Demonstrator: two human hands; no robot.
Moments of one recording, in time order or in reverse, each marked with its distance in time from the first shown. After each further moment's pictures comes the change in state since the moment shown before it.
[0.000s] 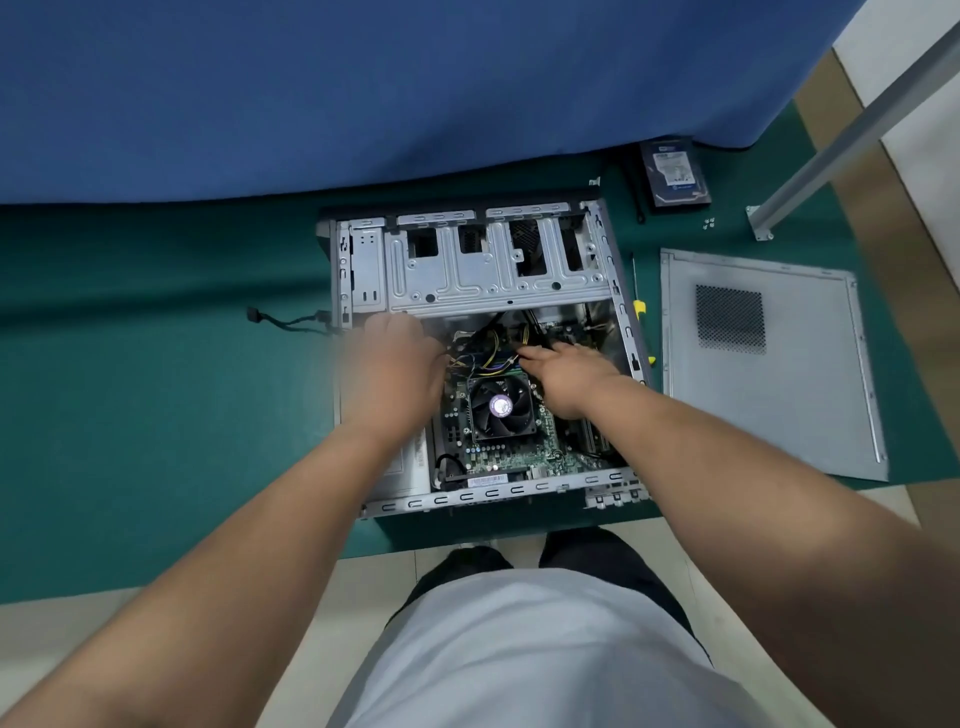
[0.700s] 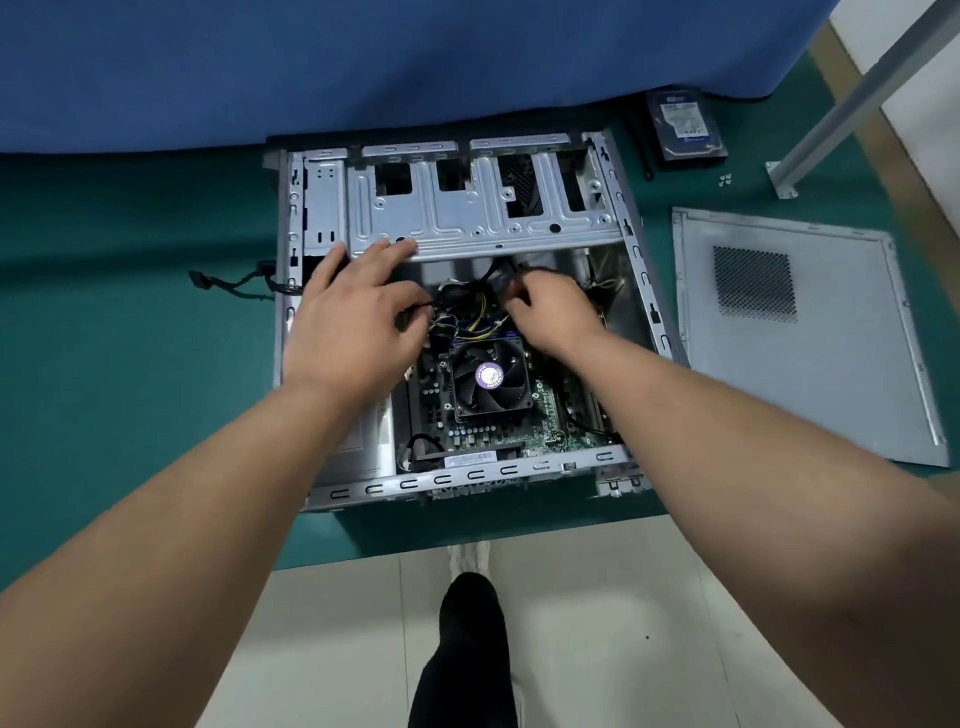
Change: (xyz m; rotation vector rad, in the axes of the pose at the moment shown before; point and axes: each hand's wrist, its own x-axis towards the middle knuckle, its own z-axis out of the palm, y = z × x) left_hand 0.008 -0.009 0.016 -0.107 0.074 0.135; right_hand 0.039 -0.009 0.006 0.555 0.535 0.100
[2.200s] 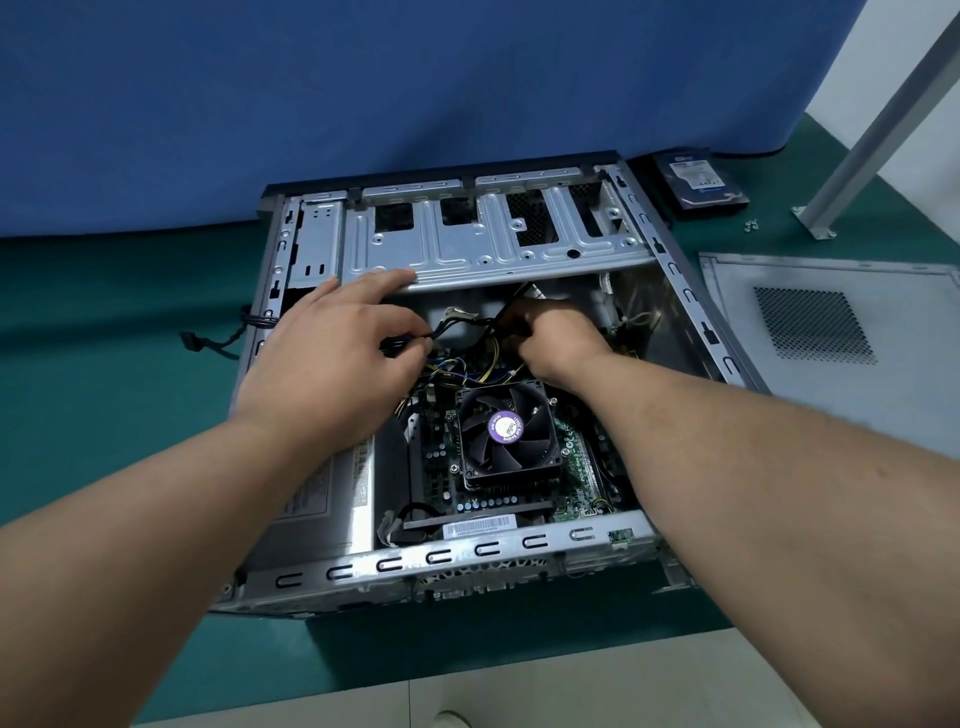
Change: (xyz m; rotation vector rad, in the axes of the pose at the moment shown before) left_hand 0.001 -0.005 0.006 -0.030 0.026 0.004; right_hand 0.042 0.012 0.027 0.051 0.100 -0.075
